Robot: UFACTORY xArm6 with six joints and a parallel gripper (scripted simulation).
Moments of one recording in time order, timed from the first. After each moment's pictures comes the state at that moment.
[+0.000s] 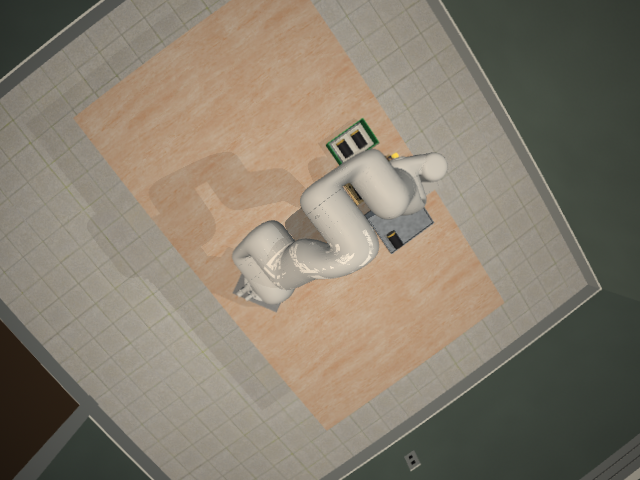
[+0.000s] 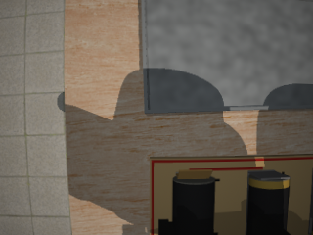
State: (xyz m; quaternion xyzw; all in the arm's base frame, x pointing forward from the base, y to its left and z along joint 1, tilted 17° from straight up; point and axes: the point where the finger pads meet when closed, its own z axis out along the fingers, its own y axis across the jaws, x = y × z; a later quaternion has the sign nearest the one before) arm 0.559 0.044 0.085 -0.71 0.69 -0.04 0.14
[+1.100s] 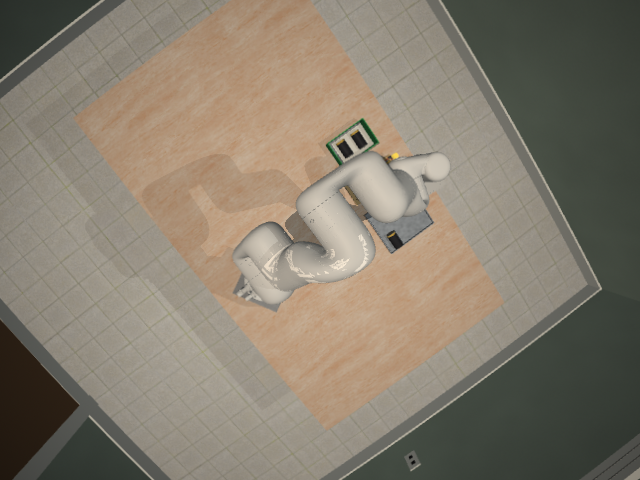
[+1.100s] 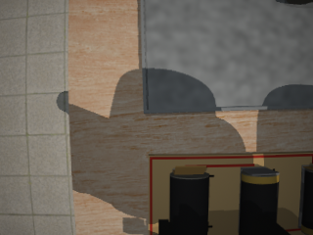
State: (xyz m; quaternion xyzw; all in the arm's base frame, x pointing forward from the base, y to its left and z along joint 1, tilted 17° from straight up) arm 0.554 0.042 0.102 -0.71 0.69 -0.04 0.14
